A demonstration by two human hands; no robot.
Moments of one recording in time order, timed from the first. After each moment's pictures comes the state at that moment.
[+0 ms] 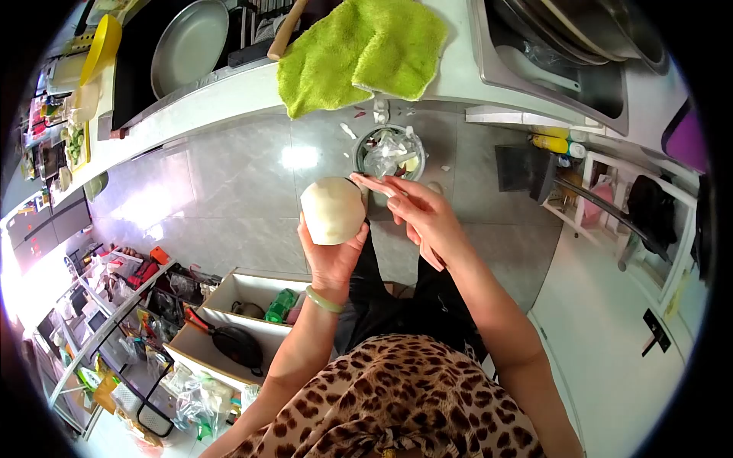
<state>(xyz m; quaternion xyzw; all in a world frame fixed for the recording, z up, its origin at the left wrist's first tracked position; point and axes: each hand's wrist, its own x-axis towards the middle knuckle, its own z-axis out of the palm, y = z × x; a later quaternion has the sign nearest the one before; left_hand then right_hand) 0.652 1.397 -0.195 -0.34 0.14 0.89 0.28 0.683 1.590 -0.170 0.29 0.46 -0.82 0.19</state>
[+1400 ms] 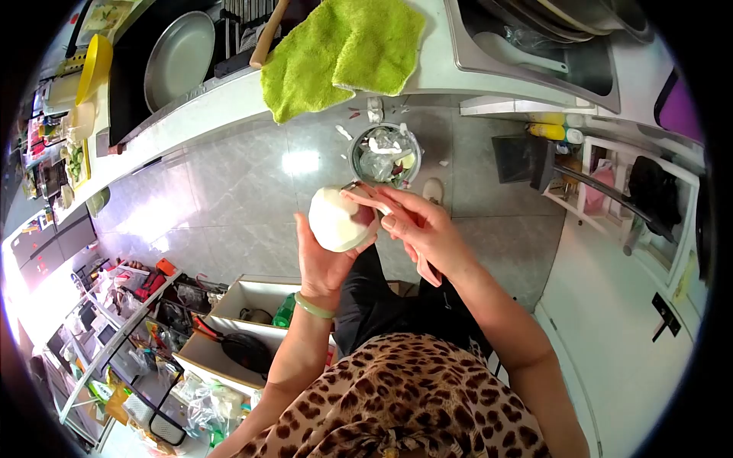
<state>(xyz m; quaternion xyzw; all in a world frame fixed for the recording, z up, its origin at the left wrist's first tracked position) 0.653 1.396 -0.176 -0.30 0.16 0.86 0.37 0.702 1.594 -0.142 0.27 0.48 -0.81 0.19</state>
